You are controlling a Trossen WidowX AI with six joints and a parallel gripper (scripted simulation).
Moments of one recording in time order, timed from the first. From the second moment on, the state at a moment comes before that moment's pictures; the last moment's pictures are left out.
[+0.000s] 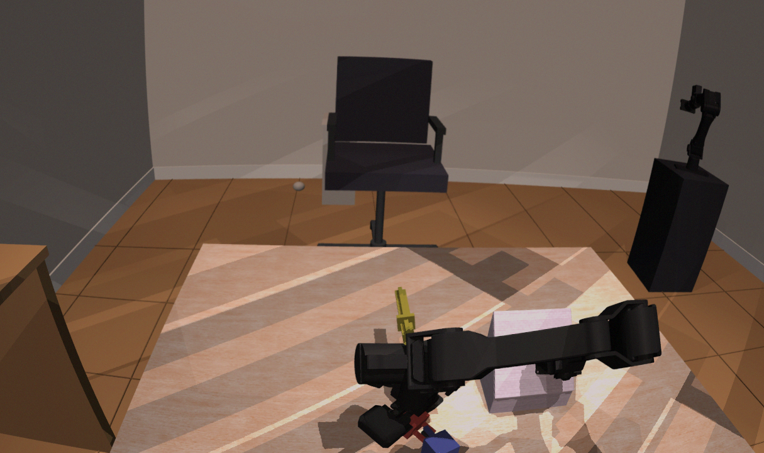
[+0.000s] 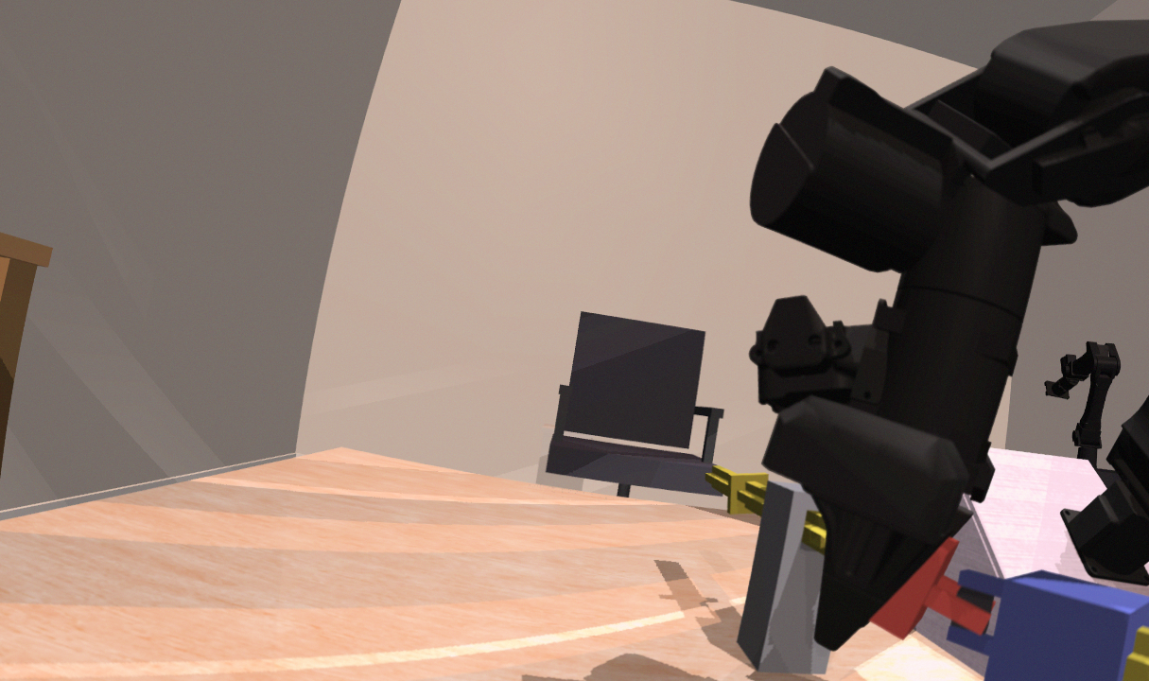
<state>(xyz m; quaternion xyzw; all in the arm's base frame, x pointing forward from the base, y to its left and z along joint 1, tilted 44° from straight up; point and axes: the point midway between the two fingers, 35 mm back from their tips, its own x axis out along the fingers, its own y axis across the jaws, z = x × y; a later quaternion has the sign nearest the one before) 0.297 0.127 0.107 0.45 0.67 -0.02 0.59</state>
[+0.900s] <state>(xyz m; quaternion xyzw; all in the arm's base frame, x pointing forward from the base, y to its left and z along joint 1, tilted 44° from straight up) 0.297 0.127 0.107 0.45 0.67 -0.02 0.59</state>
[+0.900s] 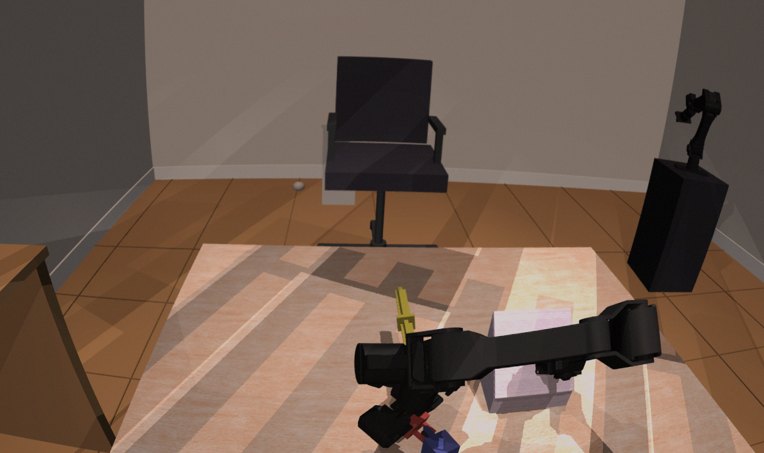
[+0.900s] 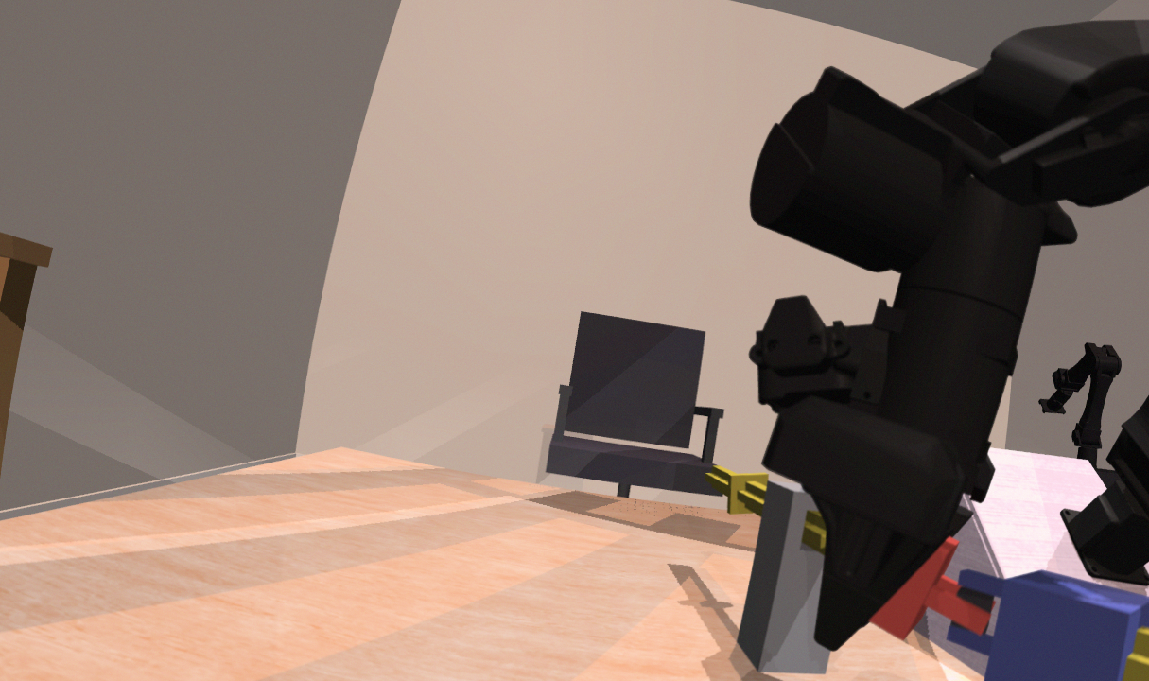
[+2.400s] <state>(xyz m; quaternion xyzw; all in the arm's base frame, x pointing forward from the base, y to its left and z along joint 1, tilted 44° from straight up) 0.269 0.121 0.089 0.60 0.70 -0.21 0.33</state>
